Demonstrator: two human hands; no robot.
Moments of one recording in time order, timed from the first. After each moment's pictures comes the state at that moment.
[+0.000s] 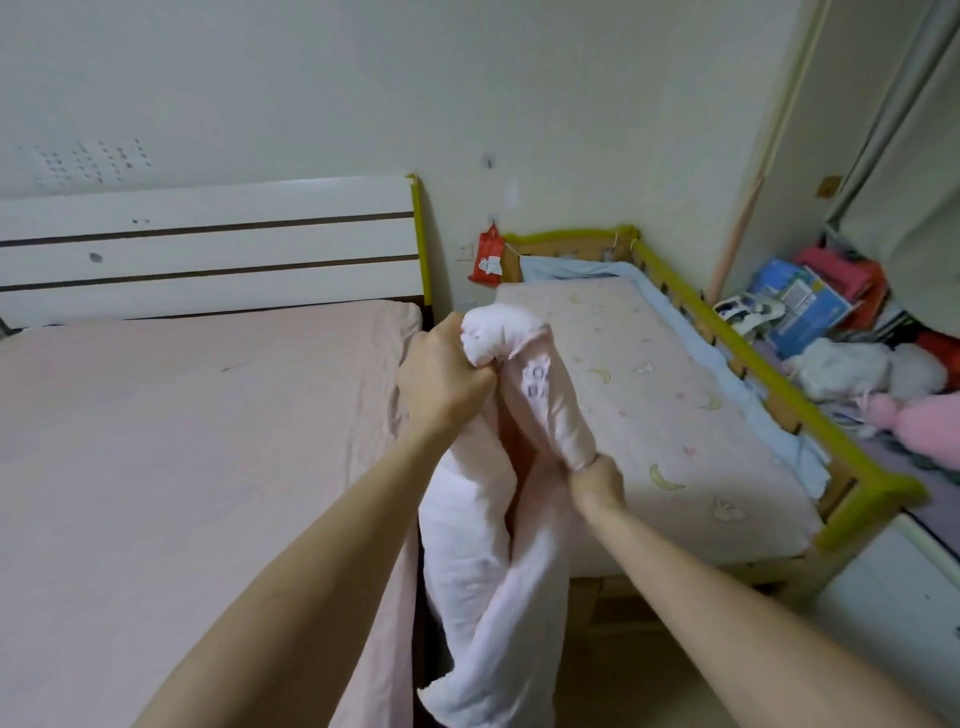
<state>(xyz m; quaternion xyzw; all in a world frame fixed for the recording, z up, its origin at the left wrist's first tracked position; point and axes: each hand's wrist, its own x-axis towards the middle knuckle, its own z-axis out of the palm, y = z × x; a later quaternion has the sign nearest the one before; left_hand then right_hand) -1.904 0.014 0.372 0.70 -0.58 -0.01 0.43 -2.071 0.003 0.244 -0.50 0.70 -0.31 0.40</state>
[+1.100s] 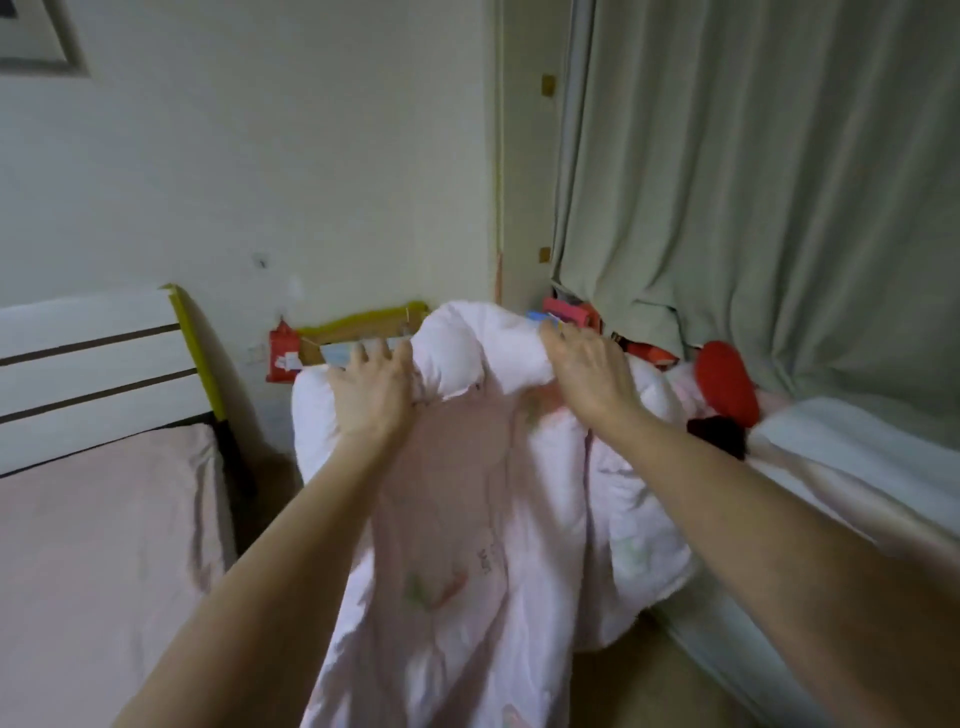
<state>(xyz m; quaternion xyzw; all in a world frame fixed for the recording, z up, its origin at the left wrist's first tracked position) -2.016 -0.038 0.428 0.61 -0.75 0.18 0.19 -2.249 0.001 0.432 -0.65 0.65 -0.16 -0.37</state>
